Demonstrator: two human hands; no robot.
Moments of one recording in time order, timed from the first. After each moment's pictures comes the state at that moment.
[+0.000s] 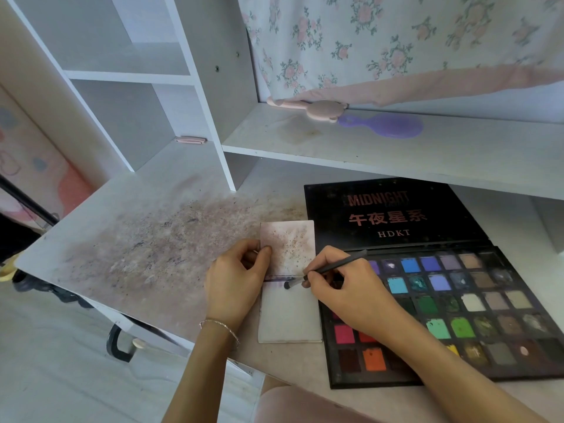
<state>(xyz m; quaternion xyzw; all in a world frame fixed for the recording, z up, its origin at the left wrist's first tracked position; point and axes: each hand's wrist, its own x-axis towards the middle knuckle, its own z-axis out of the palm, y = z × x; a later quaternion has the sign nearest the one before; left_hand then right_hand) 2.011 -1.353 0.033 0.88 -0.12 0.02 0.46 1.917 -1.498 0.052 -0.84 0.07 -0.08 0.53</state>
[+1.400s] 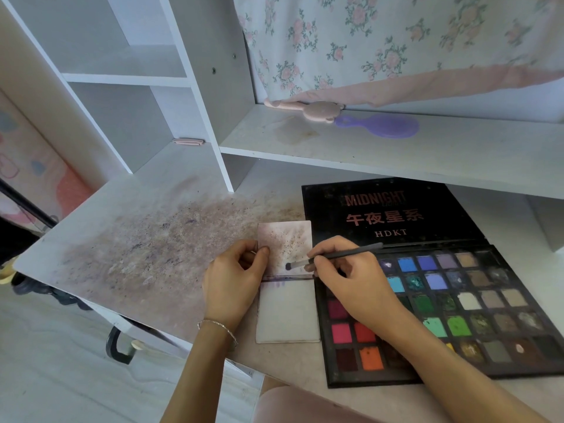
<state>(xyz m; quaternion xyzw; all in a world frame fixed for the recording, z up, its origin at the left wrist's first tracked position) 2.011 -1.354 0.034 0.88 -0.10 0.02 0.46 1.918 -1.501 0.054 -0.79 0.08 -0.16 0.59</state>
